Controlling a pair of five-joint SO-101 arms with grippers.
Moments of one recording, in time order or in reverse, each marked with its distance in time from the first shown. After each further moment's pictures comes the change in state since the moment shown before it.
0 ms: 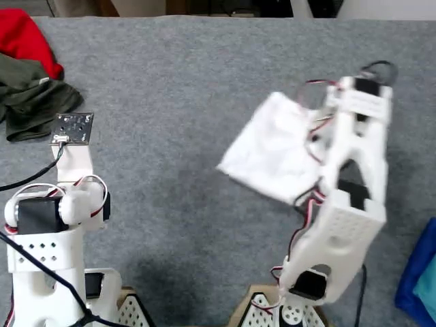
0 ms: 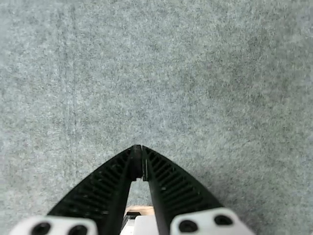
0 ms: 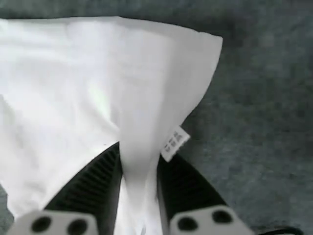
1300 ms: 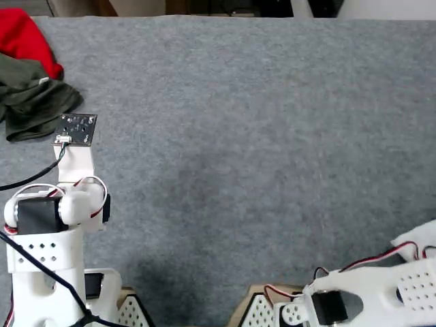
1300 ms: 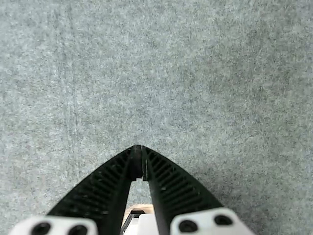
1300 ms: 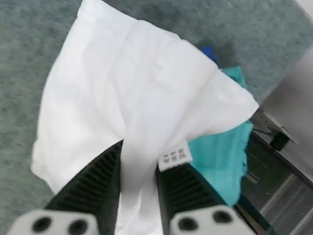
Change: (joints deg) left arm 0.0 0.0 0.0 0.1 -1.8; right arm 57.8 0.1 -33.9 14.9 45.9
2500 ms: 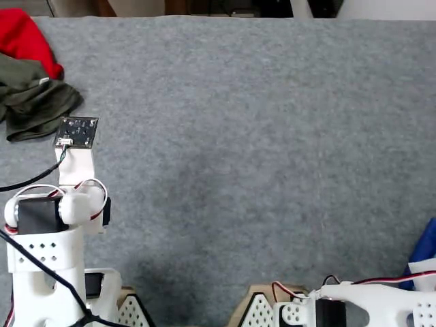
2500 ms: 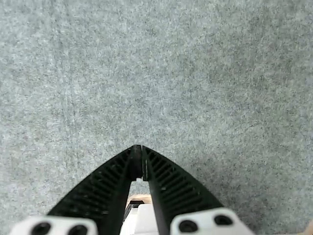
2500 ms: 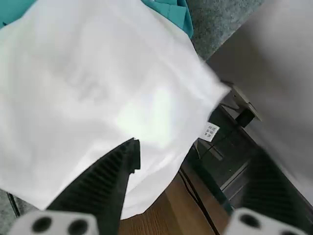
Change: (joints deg) left arm 0.0 0.0 0.0 2.4 0.0; right arm 16.0 5.2 -0.4 -1.6 21.9
